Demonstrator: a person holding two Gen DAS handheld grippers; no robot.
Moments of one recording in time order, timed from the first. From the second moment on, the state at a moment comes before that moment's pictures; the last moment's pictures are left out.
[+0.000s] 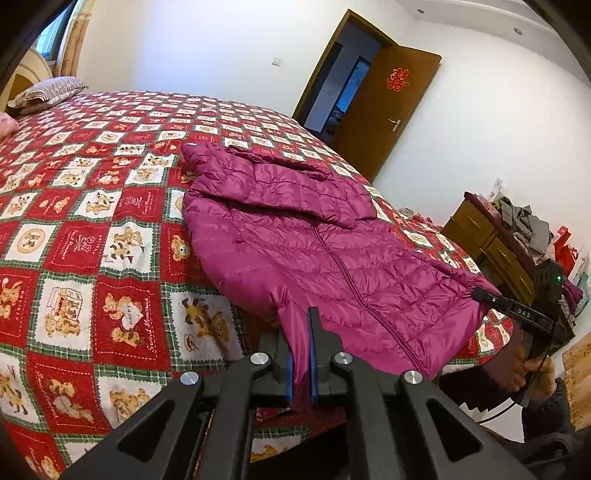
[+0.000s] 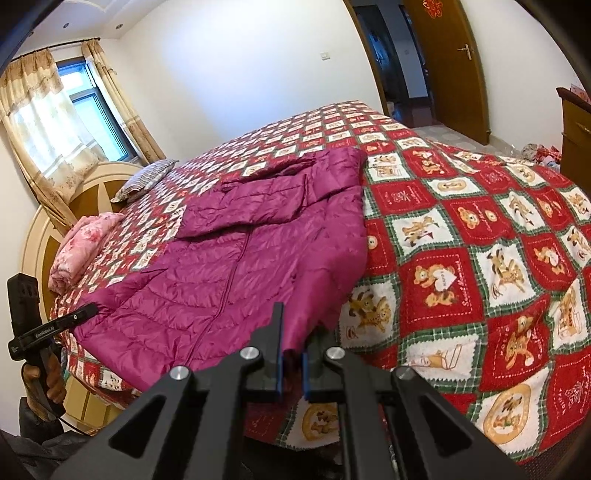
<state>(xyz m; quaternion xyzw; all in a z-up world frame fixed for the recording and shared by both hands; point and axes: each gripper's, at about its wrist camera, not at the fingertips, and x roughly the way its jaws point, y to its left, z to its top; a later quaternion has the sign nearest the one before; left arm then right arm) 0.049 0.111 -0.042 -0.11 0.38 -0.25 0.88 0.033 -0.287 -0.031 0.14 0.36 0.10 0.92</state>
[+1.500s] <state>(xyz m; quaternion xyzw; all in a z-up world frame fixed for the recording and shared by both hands) 0.199 0.093 0.013 -0.08 0.39 -0.20 0.90 0.174 -0.272 0.017 0.11 0.36 0.08 0.92</state>
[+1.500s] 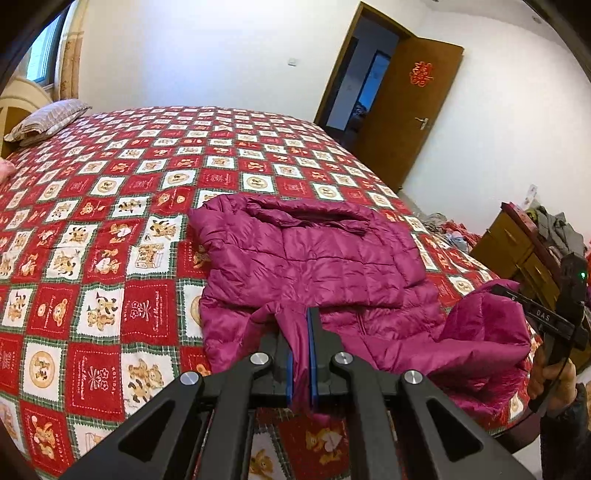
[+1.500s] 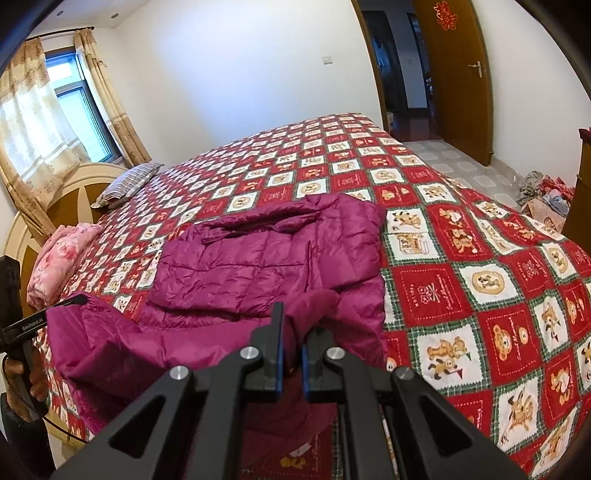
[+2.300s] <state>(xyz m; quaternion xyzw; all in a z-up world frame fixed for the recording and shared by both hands) 0.277 0.081 0.015 -0.08 0.41 -0.13 0.90 0.251 -0.291 0.014 0.12 0.36 0.05 0.92</state>
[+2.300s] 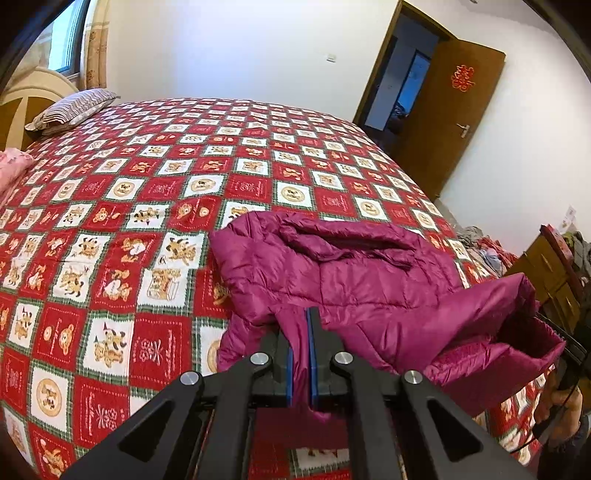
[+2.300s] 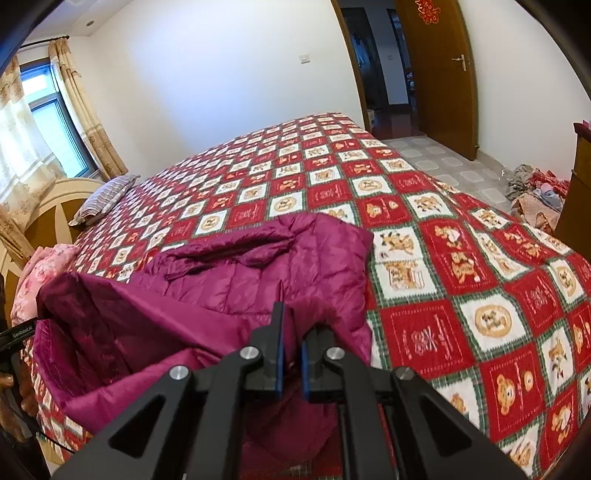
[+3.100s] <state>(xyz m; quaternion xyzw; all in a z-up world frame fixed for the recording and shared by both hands) 0.425 0.079 -0.038 -0.11 0.46 -0.05 0.88 0.399 -0.301 -0.028 0.11 0.38 -0.02 0.92</state>
